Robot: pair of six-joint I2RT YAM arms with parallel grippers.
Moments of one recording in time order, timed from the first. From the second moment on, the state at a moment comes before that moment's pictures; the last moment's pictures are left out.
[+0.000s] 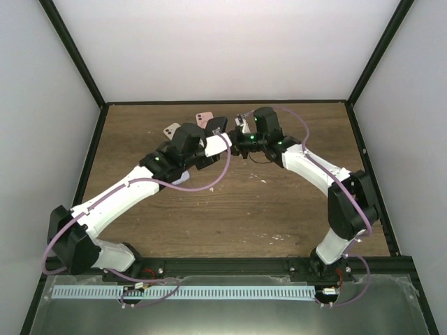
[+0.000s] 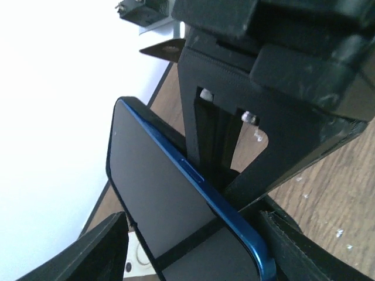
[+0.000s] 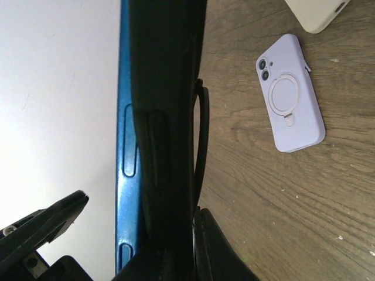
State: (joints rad) left arm -0.72 1.38 1.22 -0.39 -0.16 0.61; right arm 0.52 1.66 1.25 -0.06 -0.77 1.08
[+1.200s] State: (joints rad) left arm -0.74 1.37 1.11 -0.24 -0.36 0.81; right arm 0.55 1.67 1.18 -0.02 -0.67 0.99
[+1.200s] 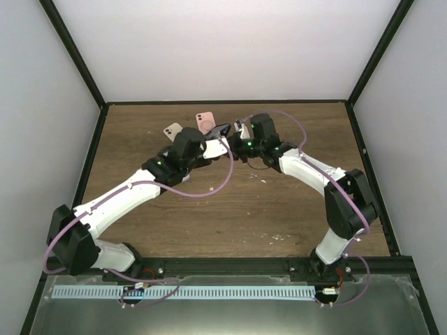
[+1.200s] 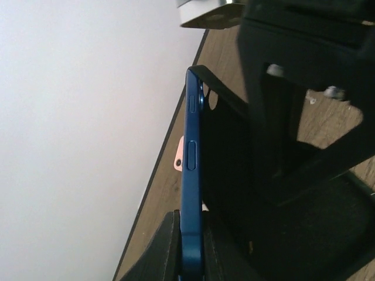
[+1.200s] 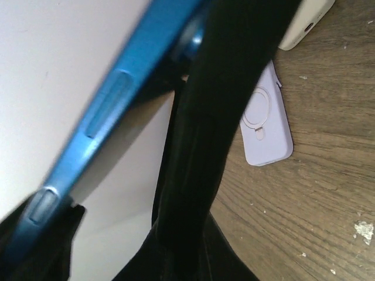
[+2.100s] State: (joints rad) left arm -0.63 1.18 1.16 -0.45 -0.28 0.72; right arm 0.35 1.65 1.08 -0.10 -0.69 0.54
